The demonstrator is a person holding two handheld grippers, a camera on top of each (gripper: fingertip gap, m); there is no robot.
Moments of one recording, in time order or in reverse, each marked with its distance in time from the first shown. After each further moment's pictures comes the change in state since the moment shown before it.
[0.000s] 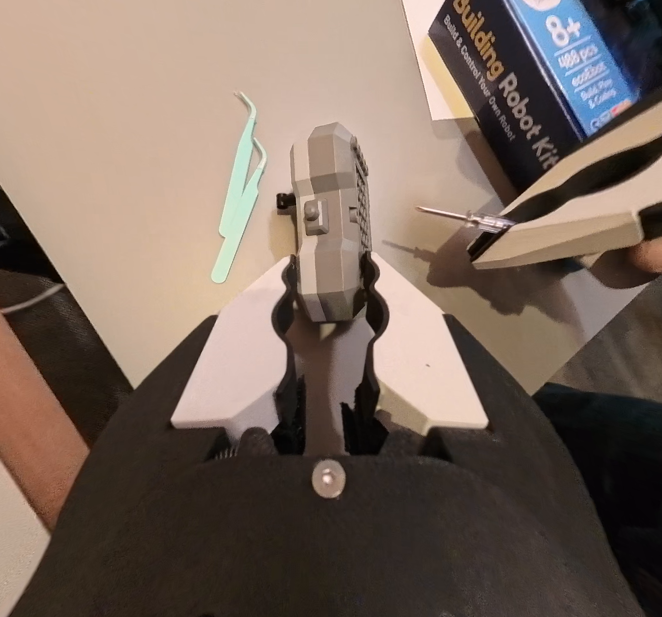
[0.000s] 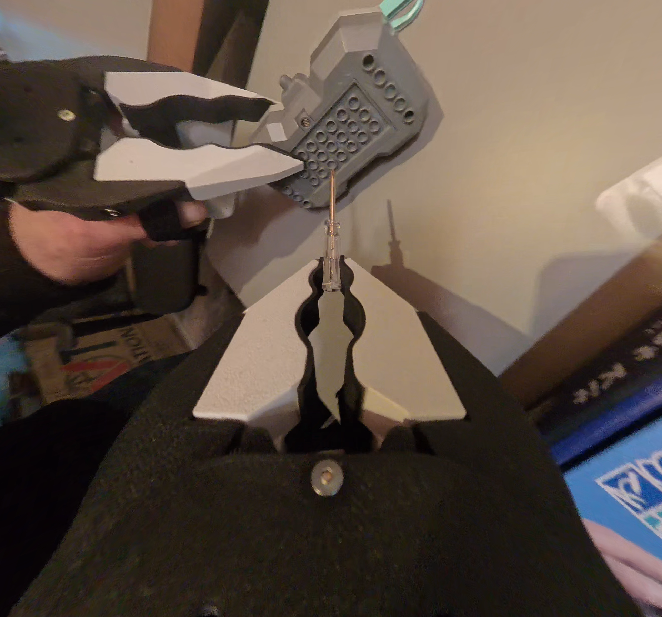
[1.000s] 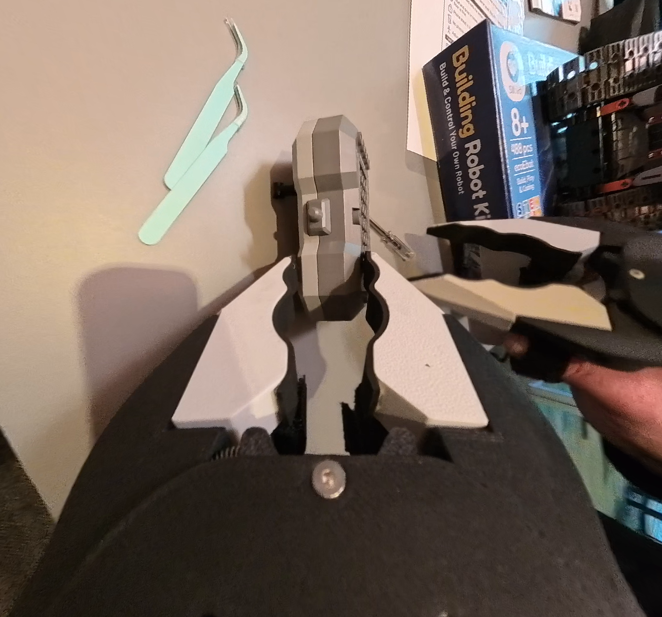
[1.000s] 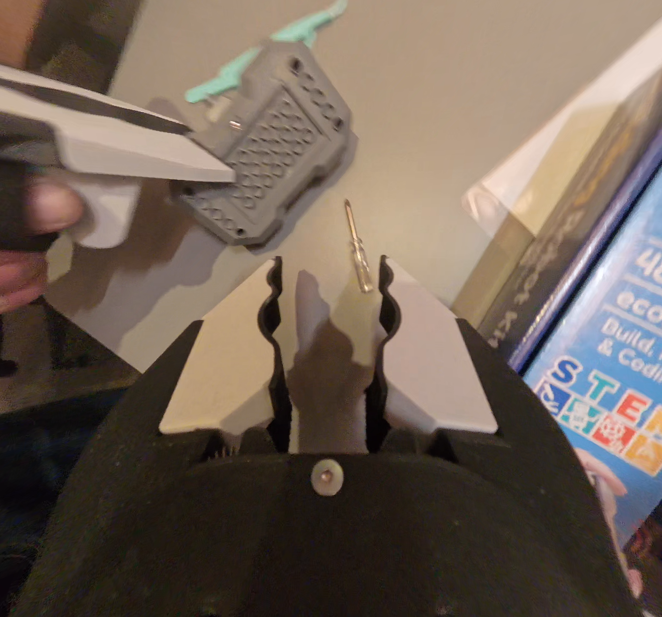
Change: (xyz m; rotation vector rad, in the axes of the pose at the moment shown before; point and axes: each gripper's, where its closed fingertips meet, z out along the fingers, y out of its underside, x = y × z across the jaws) left arm 0.017 0.003 0.009 -0.023 0.157 -0.397; right arm 0.039 -0.001 -0.005 0.168 0.421 -0.161
